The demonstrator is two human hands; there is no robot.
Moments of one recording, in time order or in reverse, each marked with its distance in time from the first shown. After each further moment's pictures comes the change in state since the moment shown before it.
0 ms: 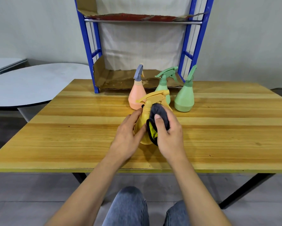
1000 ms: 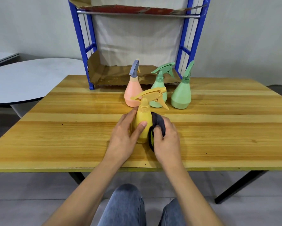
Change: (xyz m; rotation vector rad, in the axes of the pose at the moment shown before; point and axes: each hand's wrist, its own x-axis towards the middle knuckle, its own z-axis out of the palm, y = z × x) left_hand -0.003 -0.003 0.008 -0.025 0.071 0.007; right_hand -0.016 0.022 0.001 -0.252 0.011 0.077
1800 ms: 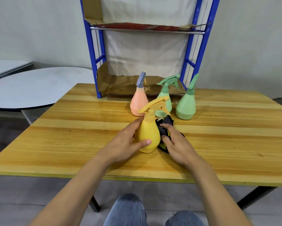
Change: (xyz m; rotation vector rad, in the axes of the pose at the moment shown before) left_hand 0.018 0.003 -0.032 0.078 -0.433 -0.033; right_hand 0.044 0.023 -0.035 -0.317 -0.509 -0.051
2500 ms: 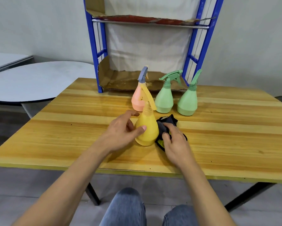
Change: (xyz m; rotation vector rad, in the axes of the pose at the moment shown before) left_hand 0.001 0.001 -0.016 0.091 0.167 -0.140; right_hand -0.013 -0.013 0.021 0.093 0.240 0.007
